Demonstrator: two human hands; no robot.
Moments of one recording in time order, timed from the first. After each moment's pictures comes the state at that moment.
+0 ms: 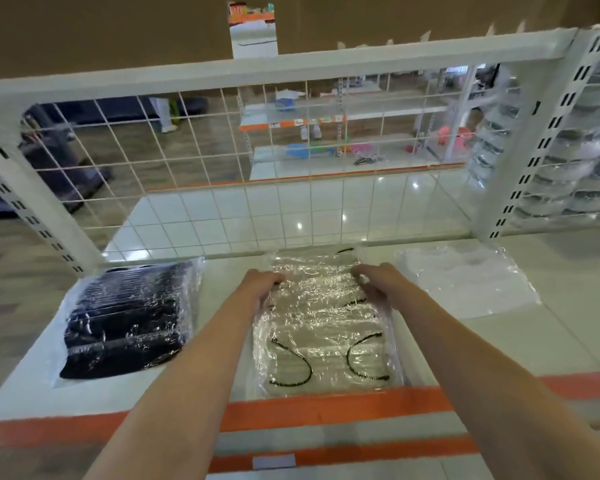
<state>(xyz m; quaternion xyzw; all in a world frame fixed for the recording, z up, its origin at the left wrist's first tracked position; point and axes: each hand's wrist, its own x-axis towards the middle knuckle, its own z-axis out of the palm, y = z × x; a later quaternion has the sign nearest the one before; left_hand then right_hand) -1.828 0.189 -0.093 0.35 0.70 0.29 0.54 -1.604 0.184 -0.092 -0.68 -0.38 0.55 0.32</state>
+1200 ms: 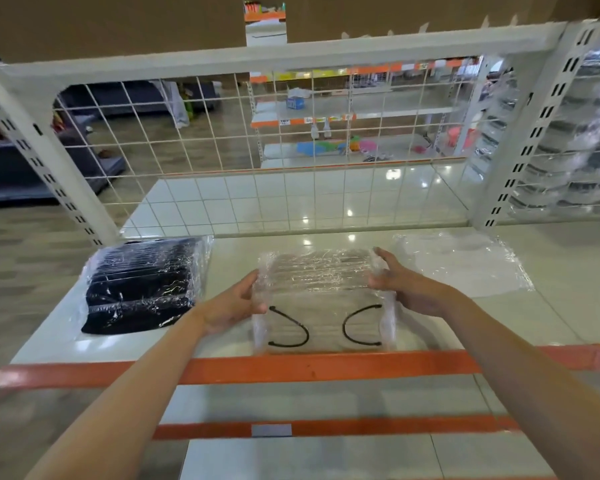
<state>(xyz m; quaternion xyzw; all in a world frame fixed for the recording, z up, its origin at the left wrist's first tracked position) -1.872 0.087 -0.095 0.56 0.48 0.26 0.62 -1.553 0.123 -0.096 -0.49 -0.53 0.65 0.24</state>
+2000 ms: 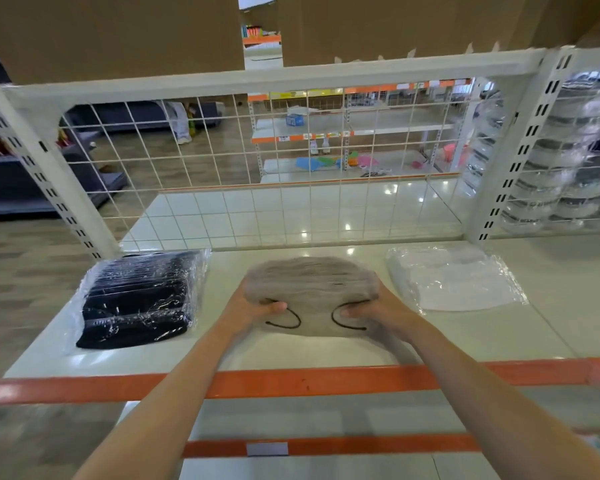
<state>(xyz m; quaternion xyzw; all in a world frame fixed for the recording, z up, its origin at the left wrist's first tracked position) -1.847 0.099 -0.113 0.52 0.46 0.47 0.54 -1.583 0.114 -0.115 -0.47 -0.60 0.55 0.35</state>
